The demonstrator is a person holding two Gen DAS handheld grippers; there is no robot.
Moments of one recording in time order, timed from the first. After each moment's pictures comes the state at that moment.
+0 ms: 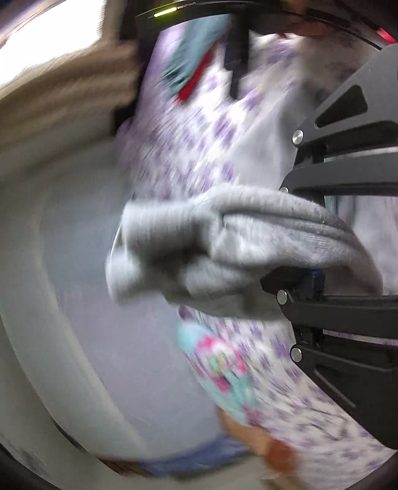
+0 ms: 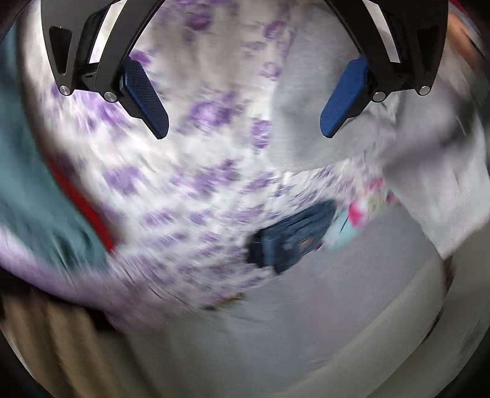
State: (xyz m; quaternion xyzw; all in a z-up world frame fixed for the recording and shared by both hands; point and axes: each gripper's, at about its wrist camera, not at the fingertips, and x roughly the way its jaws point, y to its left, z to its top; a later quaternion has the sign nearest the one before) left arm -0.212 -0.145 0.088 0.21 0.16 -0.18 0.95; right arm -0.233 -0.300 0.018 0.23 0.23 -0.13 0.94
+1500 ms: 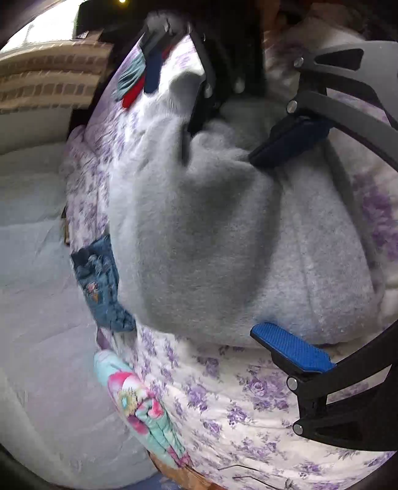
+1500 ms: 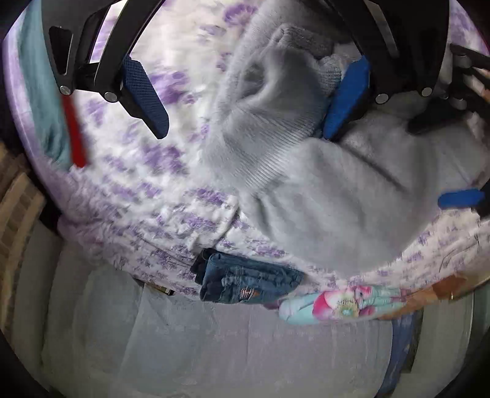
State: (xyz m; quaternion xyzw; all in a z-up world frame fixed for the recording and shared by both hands) left arm -0.188 -0.091 0.032 0.13 0.32 -0.22 0.91; right arm -0.156 -0.203 0.011 -0.10 0.32 -0.11 0.93
